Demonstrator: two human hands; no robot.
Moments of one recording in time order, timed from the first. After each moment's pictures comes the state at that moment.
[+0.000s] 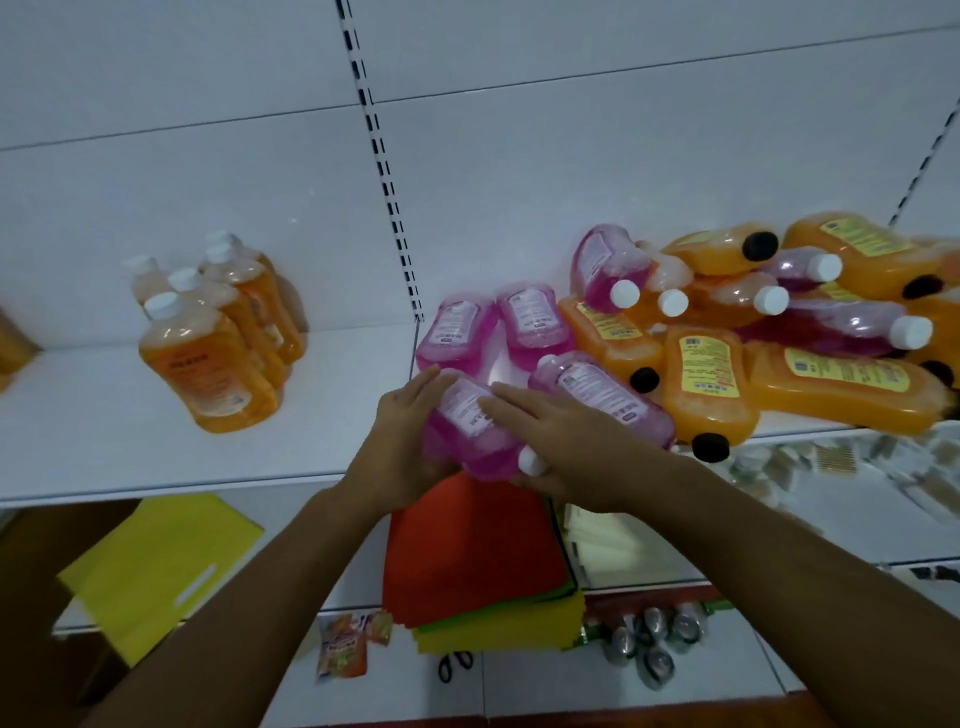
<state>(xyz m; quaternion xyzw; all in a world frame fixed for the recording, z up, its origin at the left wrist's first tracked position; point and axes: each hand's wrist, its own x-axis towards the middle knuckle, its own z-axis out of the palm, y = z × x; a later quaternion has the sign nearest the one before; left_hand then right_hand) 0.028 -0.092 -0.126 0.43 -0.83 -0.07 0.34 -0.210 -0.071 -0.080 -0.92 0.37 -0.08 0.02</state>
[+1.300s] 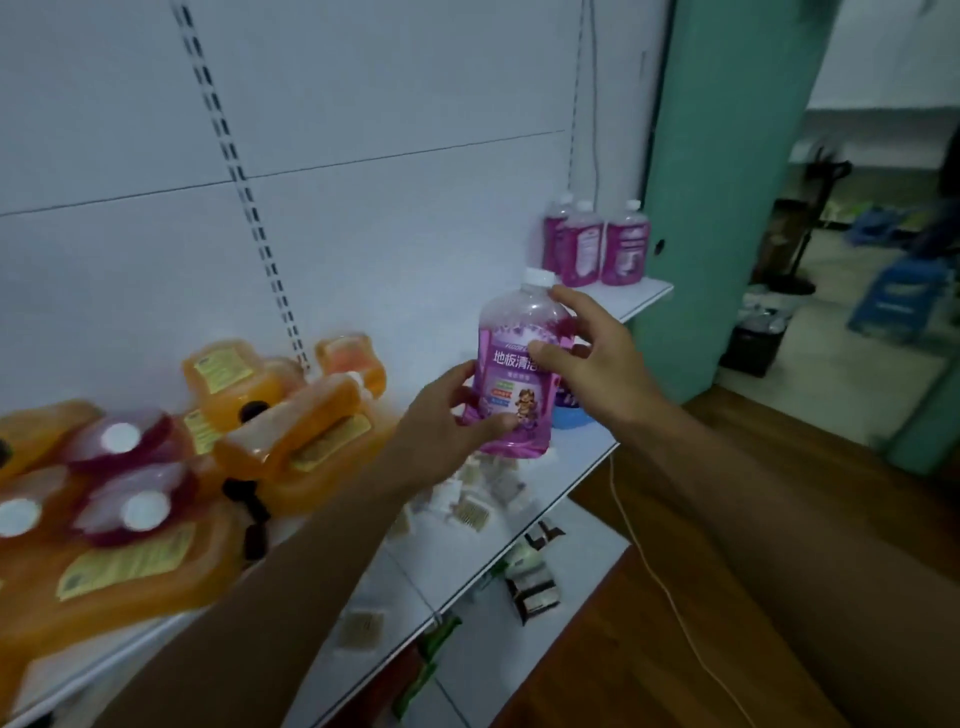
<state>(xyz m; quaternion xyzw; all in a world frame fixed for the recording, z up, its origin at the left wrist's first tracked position) -0.634 -0.075 -0.039 0.20 -0.81 -0.48 0.28 -0.786 0.028 0.000 -0.46 0.61 -0.62 0.17</state>
